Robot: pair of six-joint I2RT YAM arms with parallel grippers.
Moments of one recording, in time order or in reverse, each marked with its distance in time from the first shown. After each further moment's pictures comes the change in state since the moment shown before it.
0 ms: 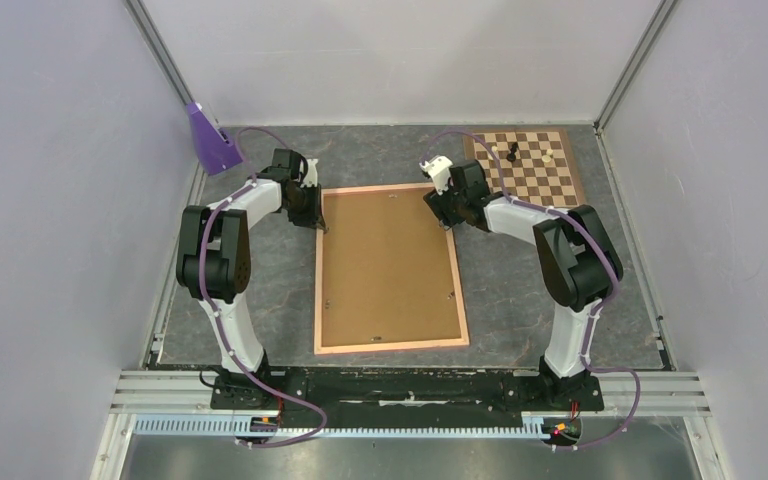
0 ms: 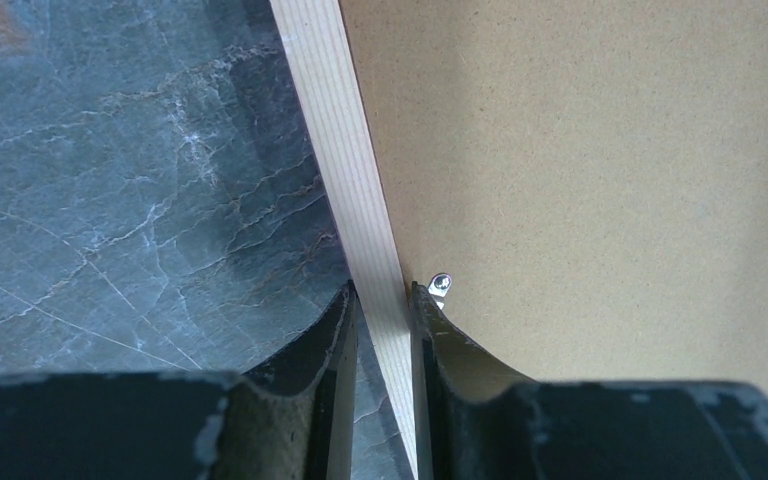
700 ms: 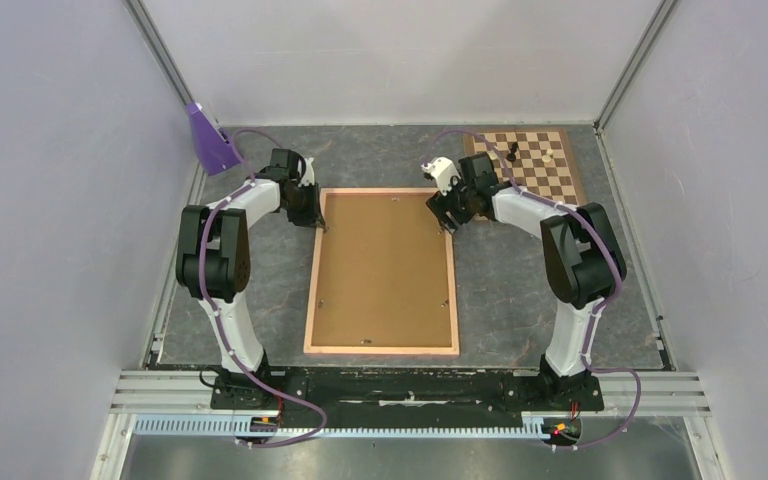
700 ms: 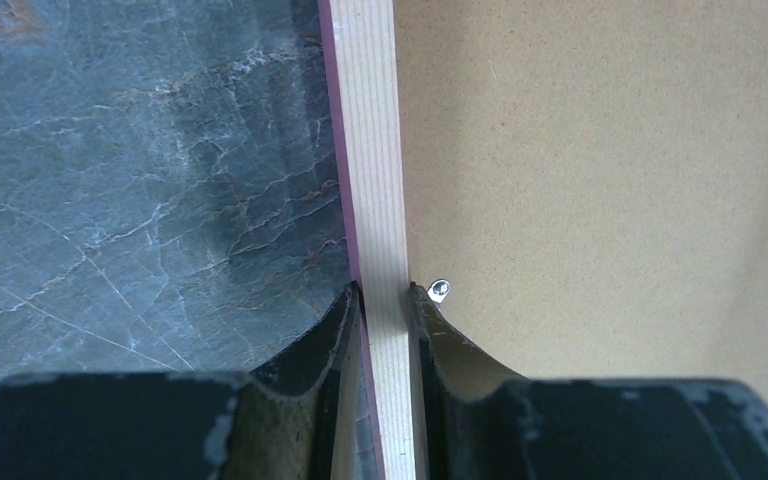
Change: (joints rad) left arm 0.011 0.006 0.000 0.015 0.007 -0.066; right arm -0.059 0.005 0.060 -0.152 -0.217 -0.130
